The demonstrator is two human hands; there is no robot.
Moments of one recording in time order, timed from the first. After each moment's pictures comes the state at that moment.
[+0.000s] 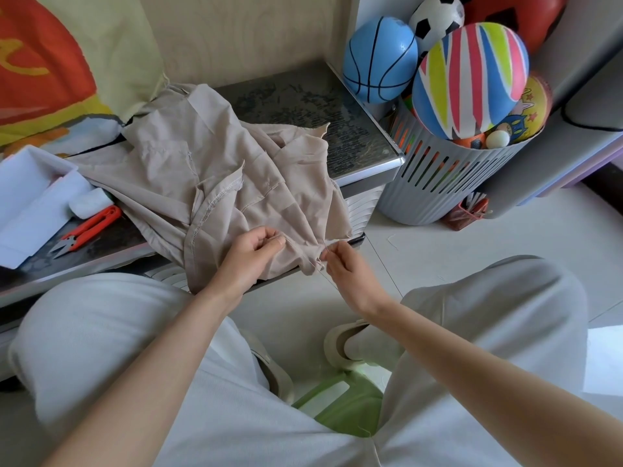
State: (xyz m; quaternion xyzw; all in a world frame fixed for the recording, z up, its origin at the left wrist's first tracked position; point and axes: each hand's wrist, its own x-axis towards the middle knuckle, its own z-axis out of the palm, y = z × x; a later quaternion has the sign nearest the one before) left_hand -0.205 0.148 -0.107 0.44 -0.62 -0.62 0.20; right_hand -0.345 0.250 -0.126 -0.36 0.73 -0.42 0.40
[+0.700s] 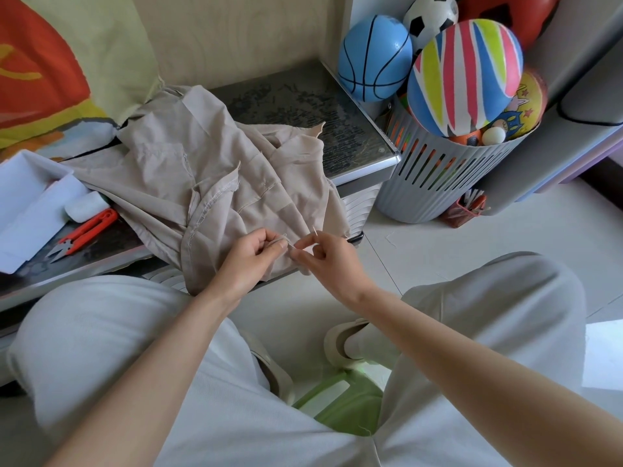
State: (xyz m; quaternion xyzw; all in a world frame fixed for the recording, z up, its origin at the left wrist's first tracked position) left_hand -0.207 0.148 -0.115 0.41 -0.64 -0.62 0.19; right_hand -0.335 0.234 -0.102 -0.43 0.72 -0.41 0.36
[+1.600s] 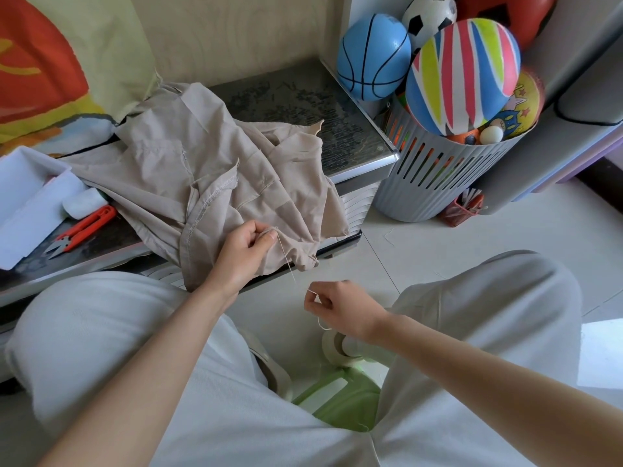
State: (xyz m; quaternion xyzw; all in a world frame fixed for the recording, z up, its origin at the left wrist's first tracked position) left_hand -0.208 0.144 -0.114 0.45 -0.63 -0.59 0.23; right_hand -0.339 0.278 -0.130 -0.58 0.71 -0.18 0.36
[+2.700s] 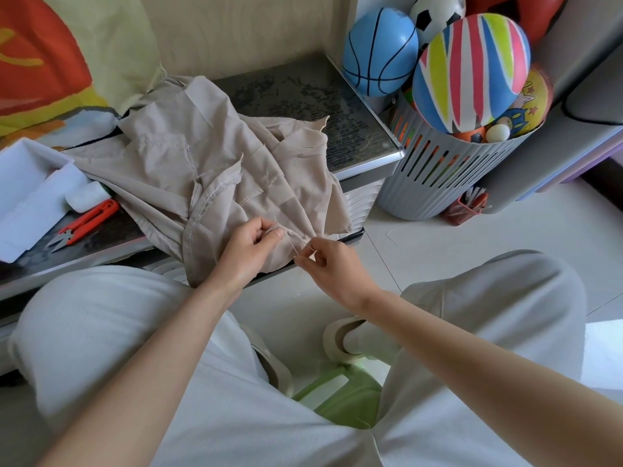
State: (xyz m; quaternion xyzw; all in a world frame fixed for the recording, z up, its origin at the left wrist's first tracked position) left_hand -0.207 0.148 -0.110 0.44 -0.63 -0.60 0.22; right_hand -0.333 0.241 -0.112 -0.49 0.74 -0.32 0.31
